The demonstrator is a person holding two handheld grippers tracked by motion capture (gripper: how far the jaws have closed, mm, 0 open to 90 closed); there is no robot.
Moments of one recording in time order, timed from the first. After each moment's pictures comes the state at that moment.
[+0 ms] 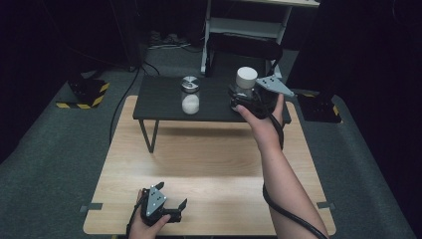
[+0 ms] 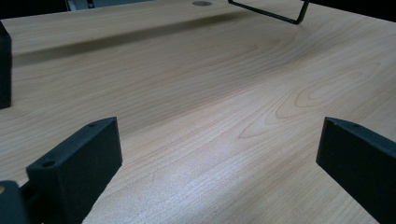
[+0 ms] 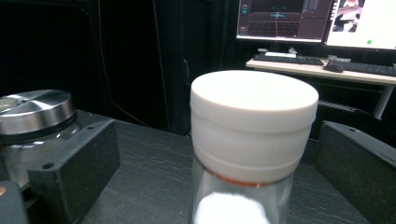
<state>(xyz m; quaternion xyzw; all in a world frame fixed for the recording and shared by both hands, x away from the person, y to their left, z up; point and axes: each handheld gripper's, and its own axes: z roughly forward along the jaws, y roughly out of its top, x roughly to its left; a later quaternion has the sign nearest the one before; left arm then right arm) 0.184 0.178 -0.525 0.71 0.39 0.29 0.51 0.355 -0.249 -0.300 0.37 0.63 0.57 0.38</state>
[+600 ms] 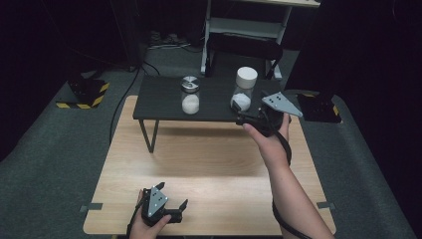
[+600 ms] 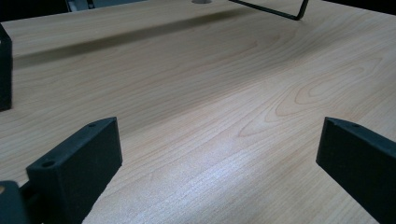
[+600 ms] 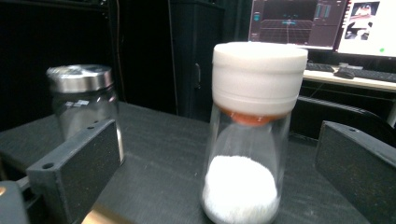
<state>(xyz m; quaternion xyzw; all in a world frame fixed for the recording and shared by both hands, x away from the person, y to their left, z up) 0.183 0.175 -0.525 0.72 0.39 0.29 0.50 0.321 -0.272 -0.326 0.34 0.63 0.59 0.38</state>
